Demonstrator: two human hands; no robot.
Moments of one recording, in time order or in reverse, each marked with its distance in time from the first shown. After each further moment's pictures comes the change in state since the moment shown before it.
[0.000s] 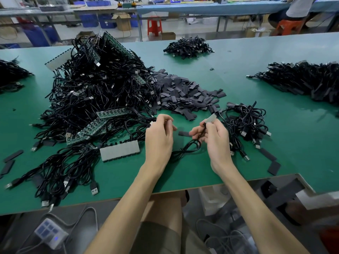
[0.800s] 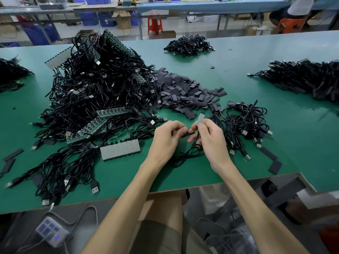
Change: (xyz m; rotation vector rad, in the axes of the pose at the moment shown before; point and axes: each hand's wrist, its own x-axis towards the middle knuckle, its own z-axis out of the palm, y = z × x) left_hand 0.007 -0.005 0.002 -0.010 -0.270 0.049; right_hand 0.002 0.009 0.002 -0.219 -0.071 -0.032
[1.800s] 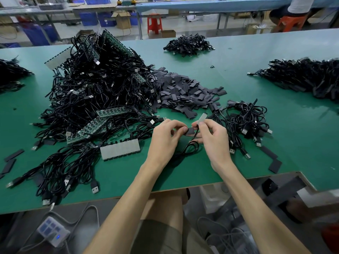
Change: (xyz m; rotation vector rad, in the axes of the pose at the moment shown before) left_hand -0.003 0.004 0.000 0.060 0.071 0.034; right_hand 0.000 0.001 0.000 0.079 0.108 0.027
